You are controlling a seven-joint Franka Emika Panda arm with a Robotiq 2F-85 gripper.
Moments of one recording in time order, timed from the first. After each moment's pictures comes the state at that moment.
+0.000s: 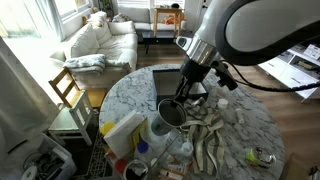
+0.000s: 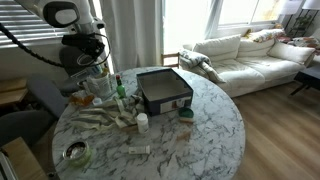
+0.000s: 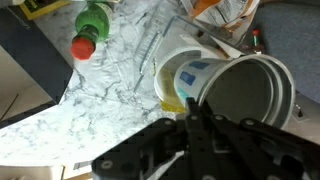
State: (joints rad) arm 0.15 -0.02 0.08 -2.14 0.31 2.35 -0.59
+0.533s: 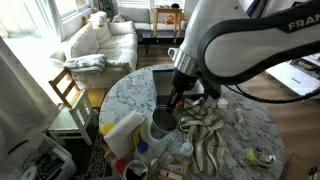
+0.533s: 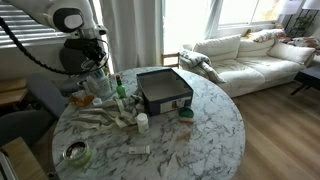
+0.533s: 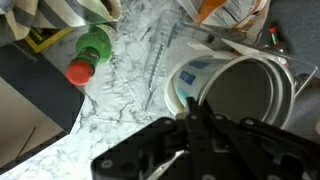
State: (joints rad) arm 0.15 0.09 0.11 -2.08 0.17 2.35 -0.31
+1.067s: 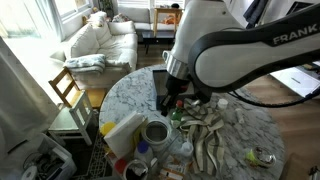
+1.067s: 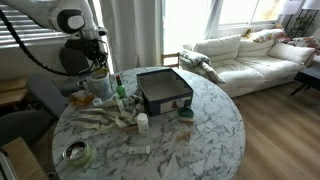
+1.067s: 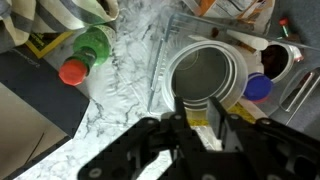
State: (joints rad) arm 0.16 0.14 0.13 -2.03 0.08 2.35 -0.16
